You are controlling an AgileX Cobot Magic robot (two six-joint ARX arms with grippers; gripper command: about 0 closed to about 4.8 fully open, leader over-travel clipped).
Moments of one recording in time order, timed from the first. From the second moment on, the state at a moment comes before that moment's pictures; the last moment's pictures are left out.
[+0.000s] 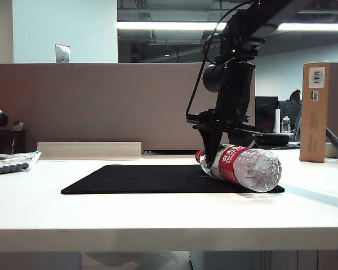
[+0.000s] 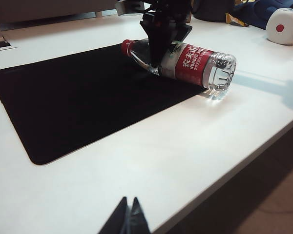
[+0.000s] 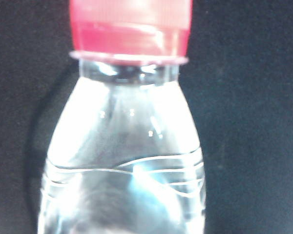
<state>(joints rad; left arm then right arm) -0.62 0.00 0.00 -0.17 0.04 0.03 0.37 2.45 2.35 -1.29 -0.16 0.00</state>
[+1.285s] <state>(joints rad) -0.62 0.00 0.00 -0.17 0.04 0.03 0.47 2.50 2.56 -0.18 -0.60 0.15</state>
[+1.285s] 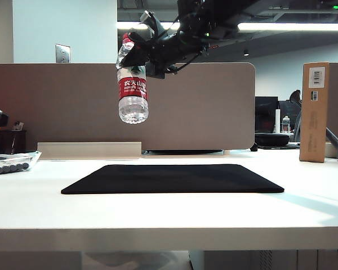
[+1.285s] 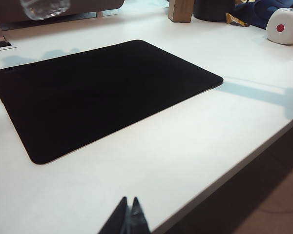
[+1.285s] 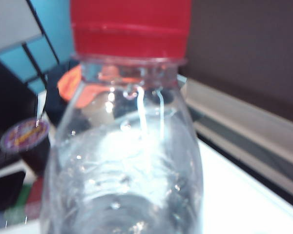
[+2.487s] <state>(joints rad) -0.62 0.00 0.00 -0.17 0.04 0.03 0.47 2.50 1.93 0.76 -0.45 0.05</state>
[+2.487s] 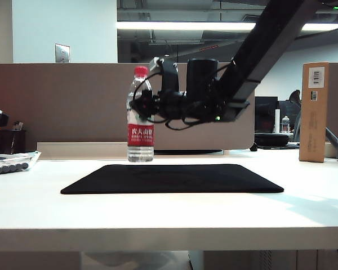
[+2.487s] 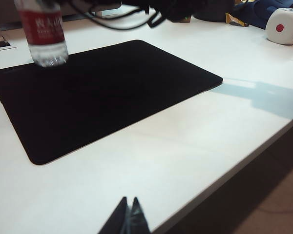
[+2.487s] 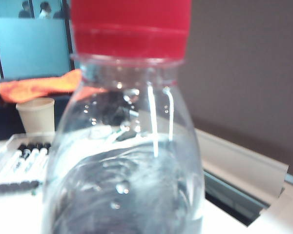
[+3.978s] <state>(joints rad) -0.62 0.00 0.00 -0.17 0.04 0.03 0.48 2.50 1.86 0.81 -0.48 0.00</state>
